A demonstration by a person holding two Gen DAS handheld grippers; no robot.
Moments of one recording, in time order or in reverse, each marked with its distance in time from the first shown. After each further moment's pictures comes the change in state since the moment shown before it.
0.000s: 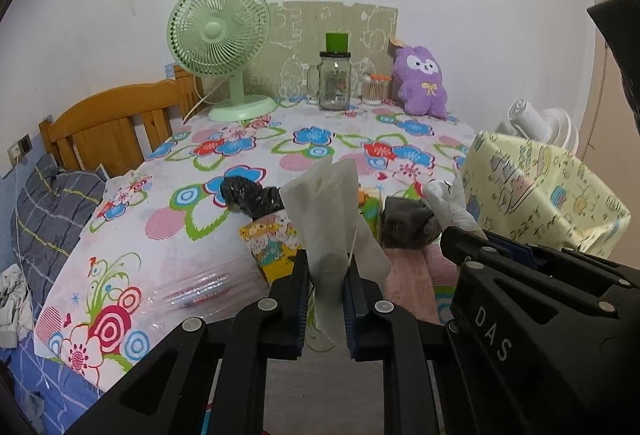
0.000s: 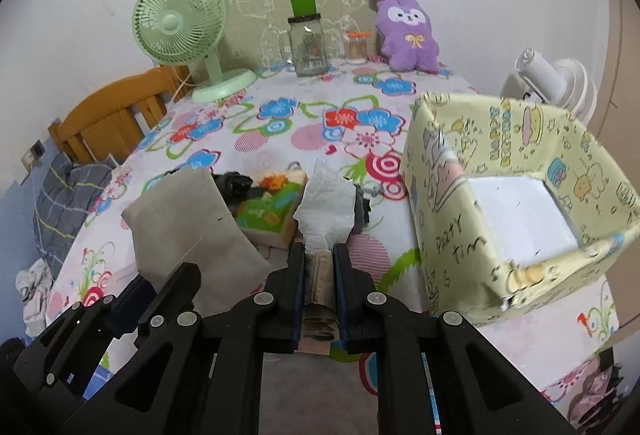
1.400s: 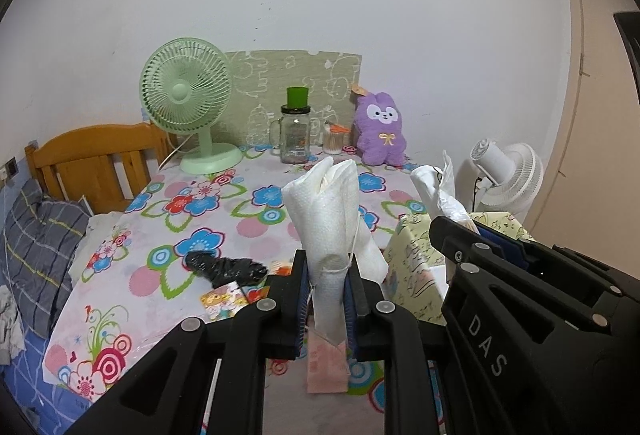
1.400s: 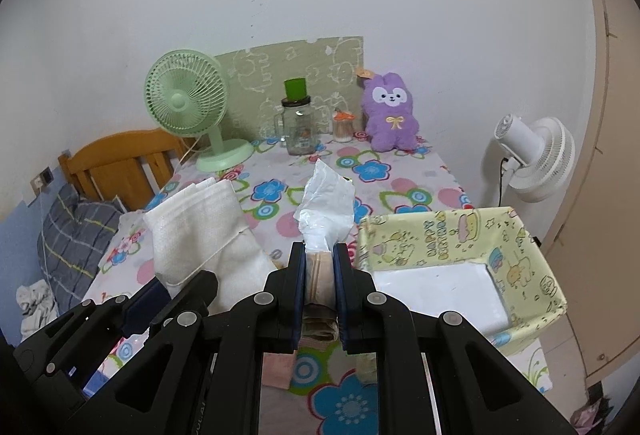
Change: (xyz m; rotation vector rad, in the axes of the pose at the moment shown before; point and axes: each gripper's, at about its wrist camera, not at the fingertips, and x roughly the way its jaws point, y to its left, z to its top) left arm -0.045 -0.048 0.063 0.004 -0.082 -0.088; right arm -0.082 -0.032 0.052 -0.027 -0.183 -0.010
